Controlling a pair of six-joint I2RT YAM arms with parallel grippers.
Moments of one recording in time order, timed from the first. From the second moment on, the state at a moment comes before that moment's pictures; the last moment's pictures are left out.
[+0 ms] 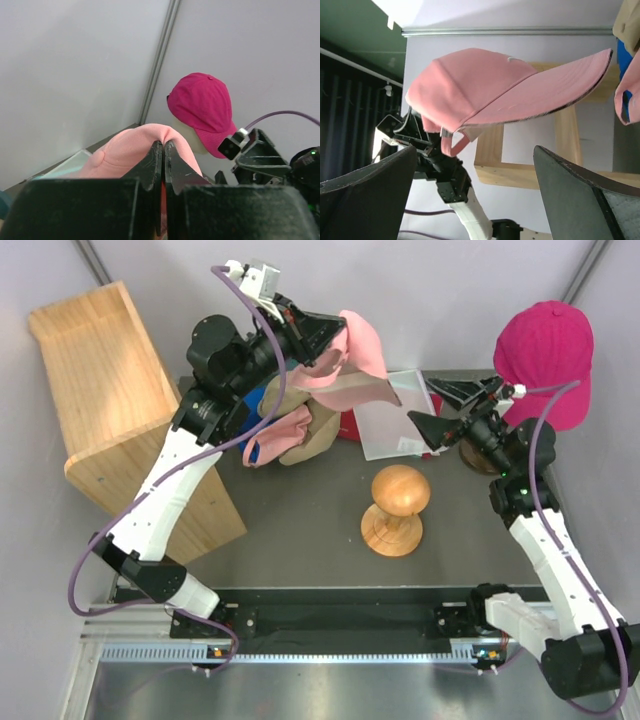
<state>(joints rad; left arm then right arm) -0.55 1.52 1.91 -0.09 0.31 -0.38 0.18 0.96 0.92 0.26 -0.50 1.71</state>
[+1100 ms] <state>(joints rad) -0.64 1.51 1.92 -0.09 0.65 -0.57 0.19 0.99 0.67 0.63 -0.47 1.96</state>
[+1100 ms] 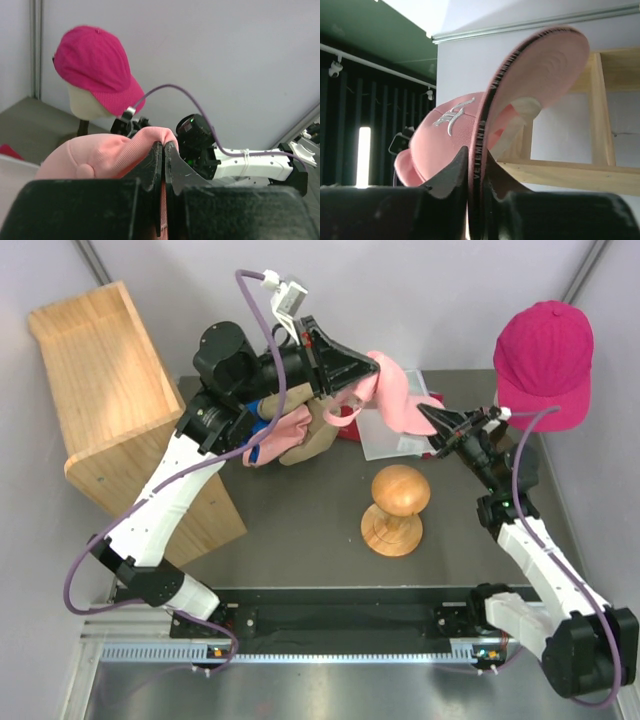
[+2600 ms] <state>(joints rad) -0.71 1.47 1.52 -0.31 0.37 -0.44 0.05 0.06 0.35 -0.20 -0.28 1.50</state>
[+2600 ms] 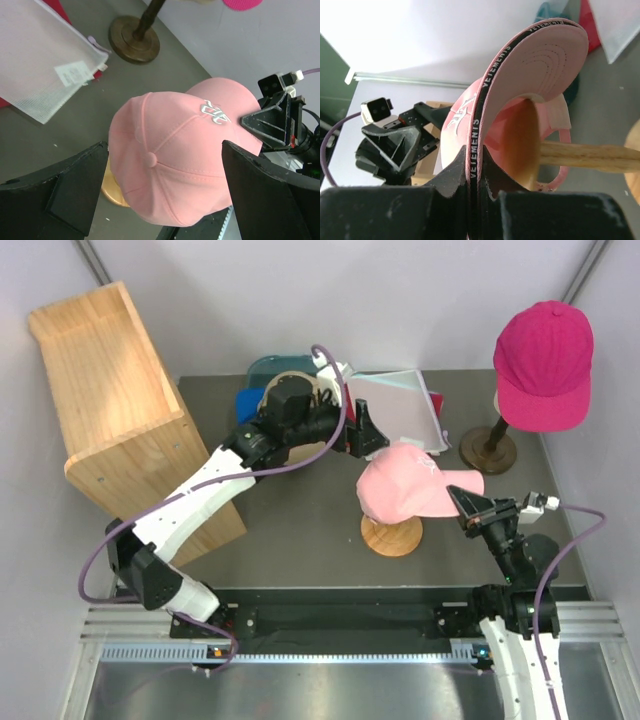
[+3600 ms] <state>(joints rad) -0.77 1.61 1.42 -0.28 0.45 -0.48 0.05 0.19 0.70 -0.82 0.02 1.22</state>
